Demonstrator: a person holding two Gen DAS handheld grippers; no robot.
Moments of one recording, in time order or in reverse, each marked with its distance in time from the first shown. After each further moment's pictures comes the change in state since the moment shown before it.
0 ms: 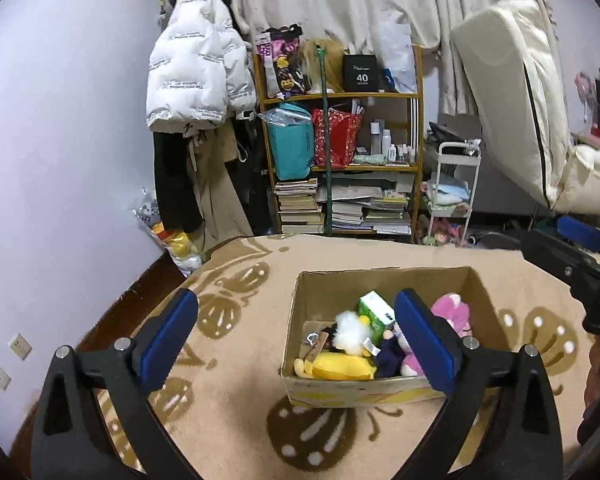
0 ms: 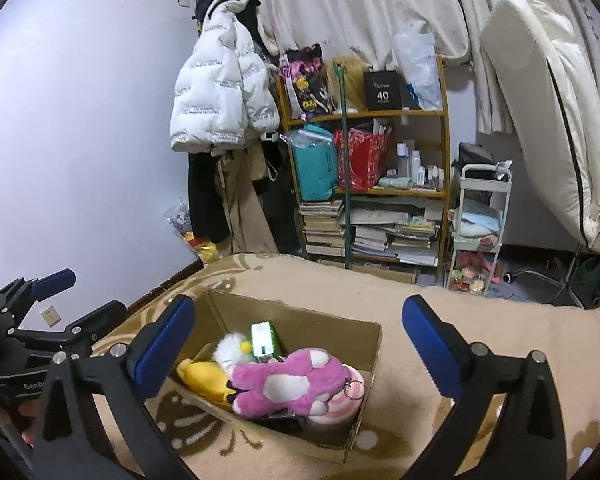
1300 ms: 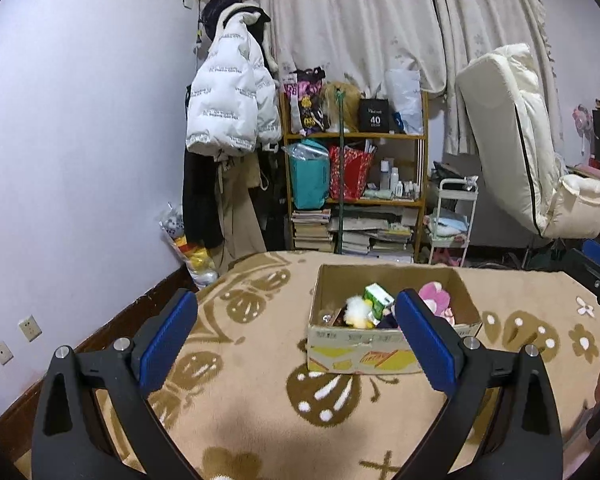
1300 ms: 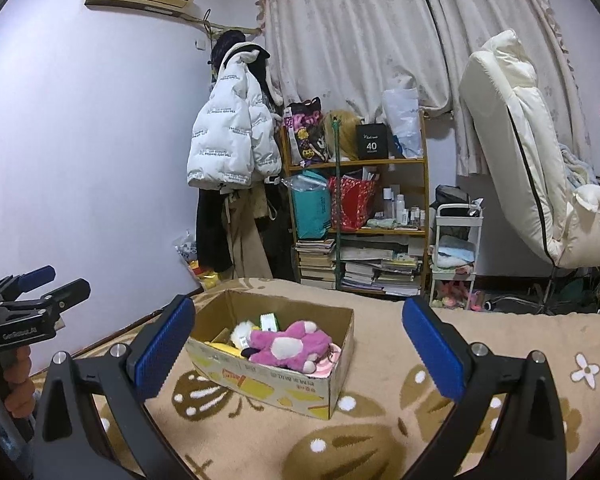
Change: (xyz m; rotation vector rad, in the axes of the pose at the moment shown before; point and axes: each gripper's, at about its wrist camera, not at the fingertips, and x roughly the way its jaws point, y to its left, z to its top) left arm -0.105 0.025 -0.053 -0.053 -0.140 0.033; right arm -0.130 0.008 -0.048 -0.031 -0.168 -0.023
